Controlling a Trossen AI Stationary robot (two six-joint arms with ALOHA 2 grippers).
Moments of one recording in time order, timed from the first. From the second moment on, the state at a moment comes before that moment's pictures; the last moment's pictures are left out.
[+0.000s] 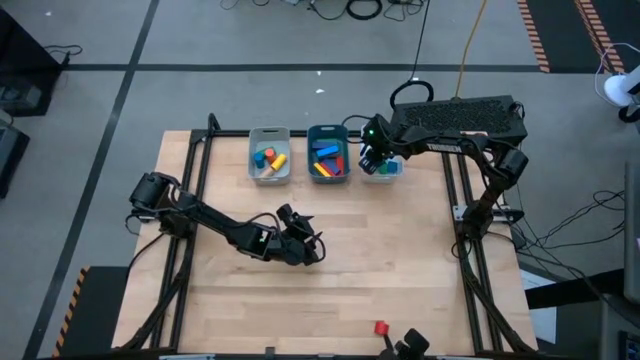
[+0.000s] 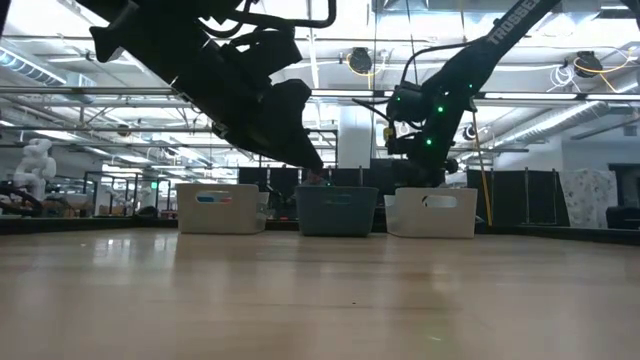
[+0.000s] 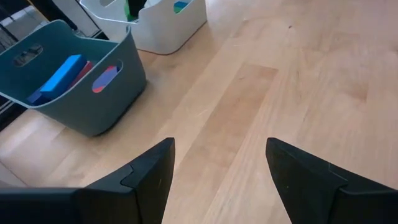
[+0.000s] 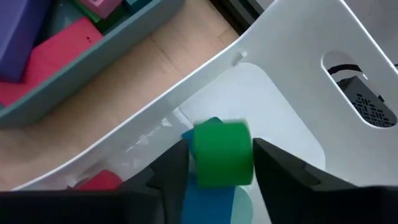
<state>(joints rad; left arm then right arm) -0.30 1.76 0.91 0.11 -0.76 -0.36 -0.66 1.72 1.06 -0.40 0.18 0.00</state>
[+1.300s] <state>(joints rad) -0.30 1.76 0.91 0.10 -0.74 -0.36 0.04 1.38 1.06 -0.75 0.21 0.35</state>
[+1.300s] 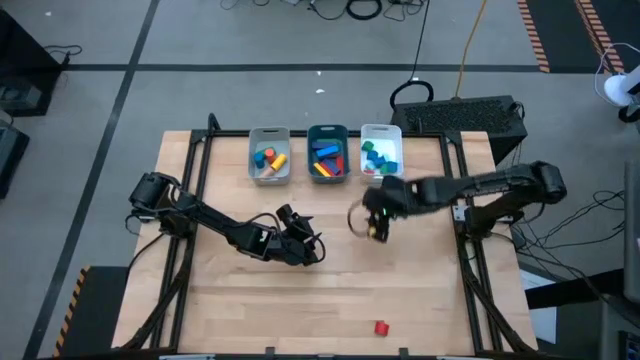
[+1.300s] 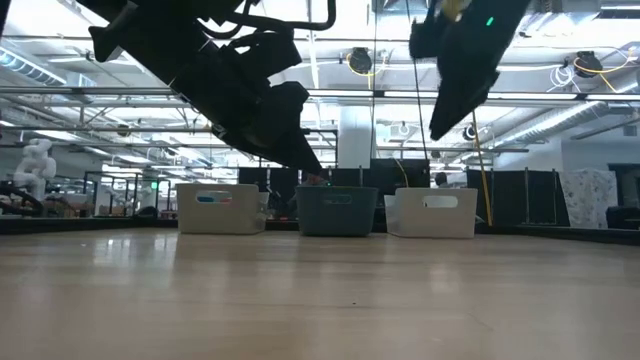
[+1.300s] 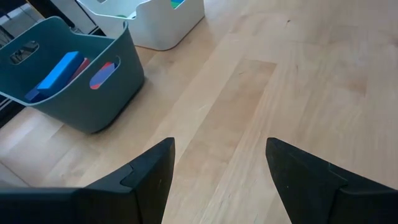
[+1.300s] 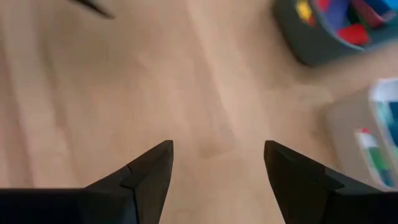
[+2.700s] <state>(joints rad) -0.34 1.76 0.91 0.10 -0.73 -0.49 0.77 1.73 1.06 -0.39 0.38 1.00</state>
